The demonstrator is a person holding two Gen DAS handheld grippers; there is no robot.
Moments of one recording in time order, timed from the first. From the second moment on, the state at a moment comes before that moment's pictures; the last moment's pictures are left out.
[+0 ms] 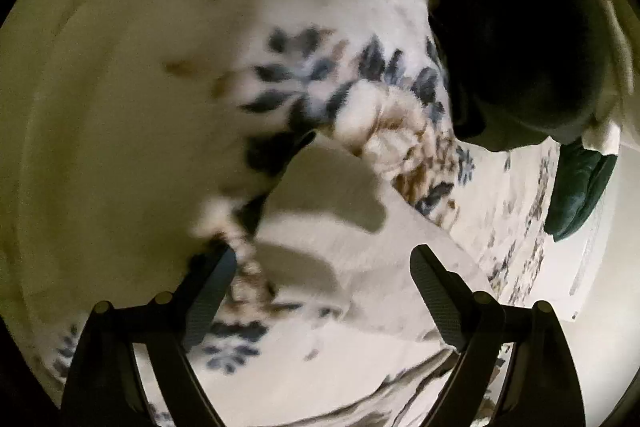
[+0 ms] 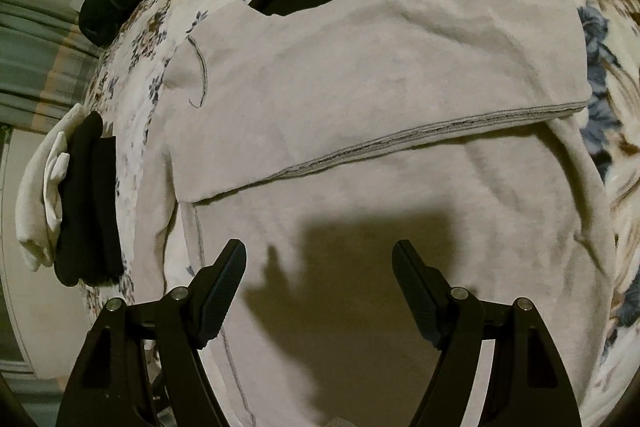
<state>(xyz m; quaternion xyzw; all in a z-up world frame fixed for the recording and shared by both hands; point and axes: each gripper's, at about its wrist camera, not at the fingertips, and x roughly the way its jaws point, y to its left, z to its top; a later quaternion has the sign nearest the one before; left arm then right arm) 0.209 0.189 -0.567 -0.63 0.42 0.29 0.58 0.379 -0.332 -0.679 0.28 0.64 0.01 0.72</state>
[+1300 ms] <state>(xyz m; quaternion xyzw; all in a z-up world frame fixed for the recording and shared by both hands) 0.417 -0.226 -0.417 -0.07 0.47 -0.14 0.87 0.371 -0.493 -0.671 0.13 0.63 -0.19 0.74</state>
